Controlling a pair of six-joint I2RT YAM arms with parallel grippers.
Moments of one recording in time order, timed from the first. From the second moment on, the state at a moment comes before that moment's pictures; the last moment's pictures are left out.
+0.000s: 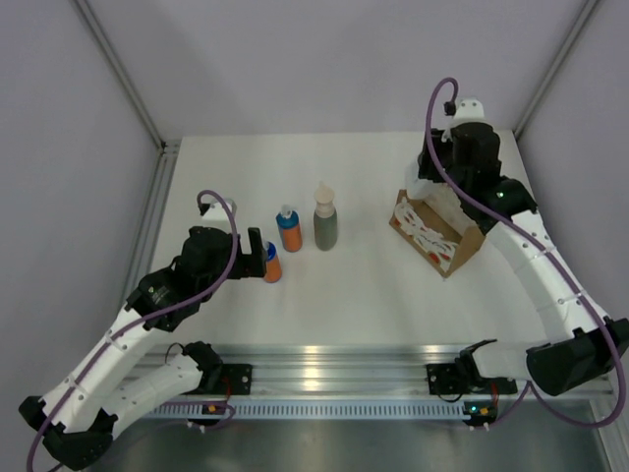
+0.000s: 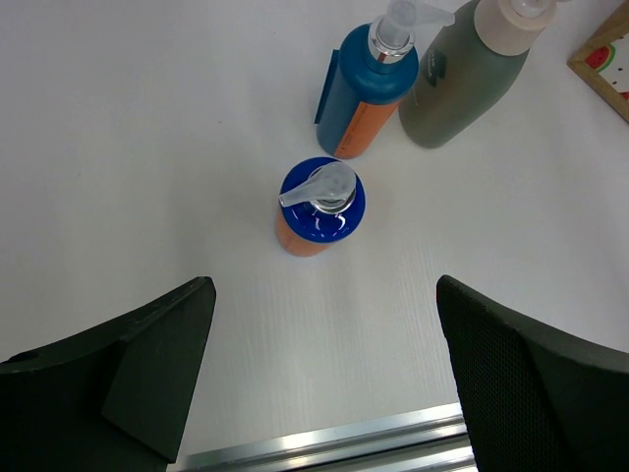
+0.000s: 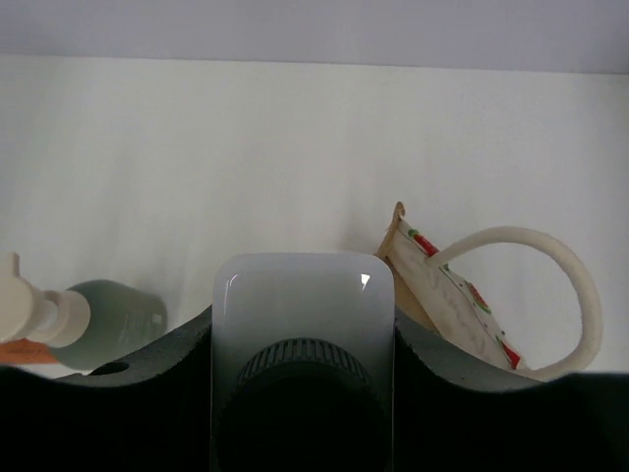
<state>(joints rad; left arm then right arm) -0.68 0.76 0.96 -0.78 -0.38 -0.43 0.36 1.28 1.42 -0.50 0.25 0.15</state>
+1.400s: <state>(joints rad) -0.68 0.69 0.95 -0.78 -0.49 -0.44 0.93 1.46 1.15 -0.40 0.34 0.26</state>
